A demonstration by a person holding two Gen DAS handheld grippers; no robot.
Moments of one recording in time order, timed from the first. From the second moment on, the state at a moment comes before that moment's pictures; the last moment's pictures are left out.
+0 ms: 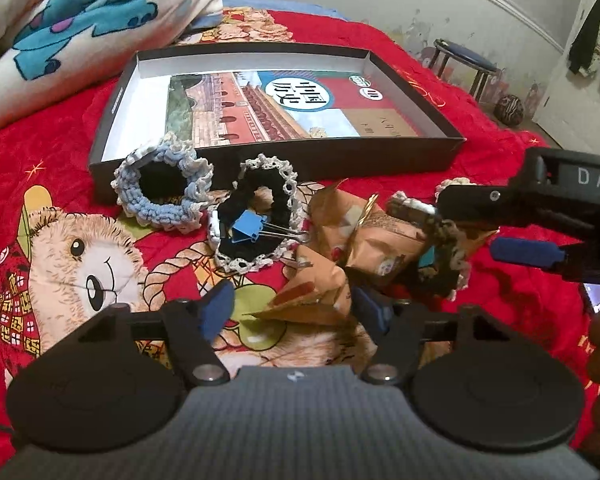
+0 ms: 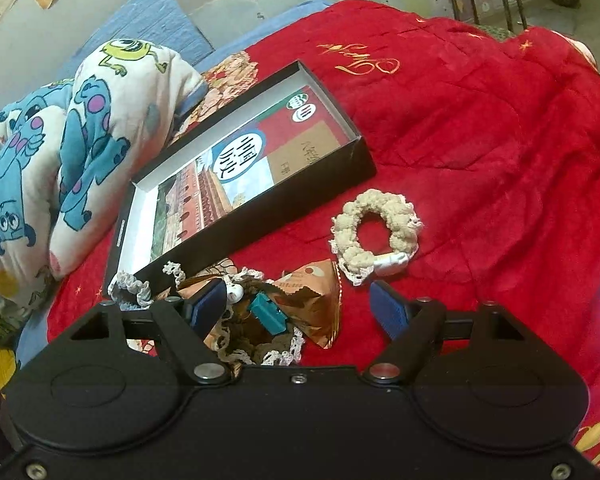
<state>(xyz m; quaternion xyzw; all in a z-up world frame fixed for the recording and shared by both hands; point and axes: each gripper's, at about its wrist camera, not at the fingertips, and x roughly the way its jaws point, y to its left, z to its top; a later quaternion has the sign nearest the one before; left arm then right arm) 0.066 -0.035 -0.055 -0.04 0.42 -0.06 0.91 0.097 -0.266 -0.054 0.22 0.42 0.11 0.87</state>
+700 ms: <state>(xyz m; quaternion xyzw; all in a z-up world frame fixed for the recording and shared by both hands) 0.064 -0.042 -0.060 -0.03 0.39 -0.05 0.92 0.100 -0.273 -0.064 0.26 0.44 0.09 0.85</state>
